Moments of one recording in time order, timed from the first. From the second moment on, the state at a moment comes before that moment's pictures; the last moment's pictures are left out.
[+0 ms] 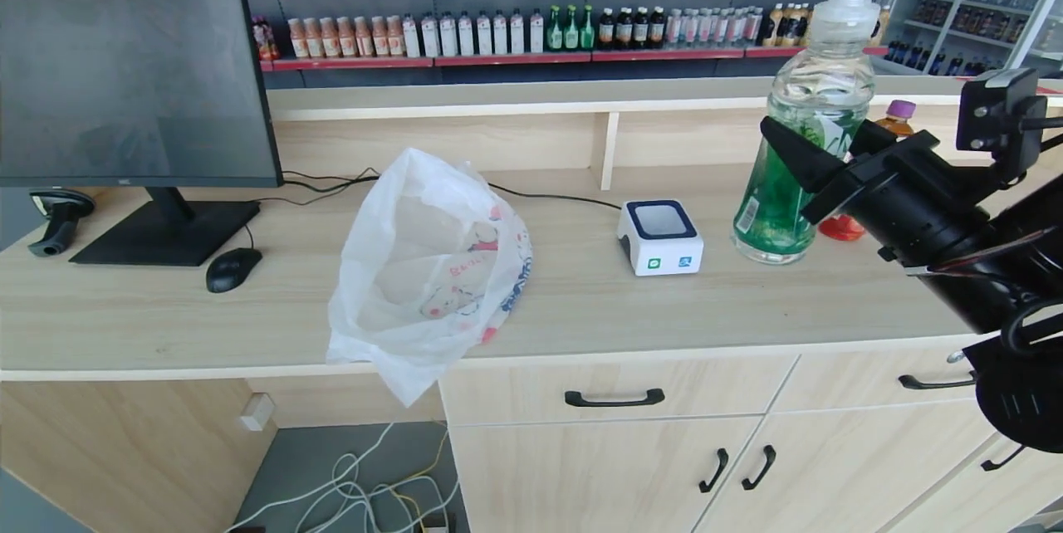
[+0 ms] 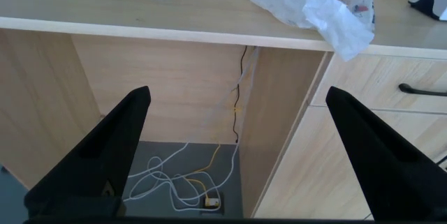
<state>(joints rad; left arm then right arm) 0.00 0.00 0.00 0.00 0.00 -0.02 0.21 1.75 -0.69 -1.57 0.30 -0.05</state>
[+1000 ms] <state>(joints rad) 0.00 0.00 0.00 0.00 0.00 -0.01 0.22 1.79 -0.76 -1.57 0.29 -0.04</state>
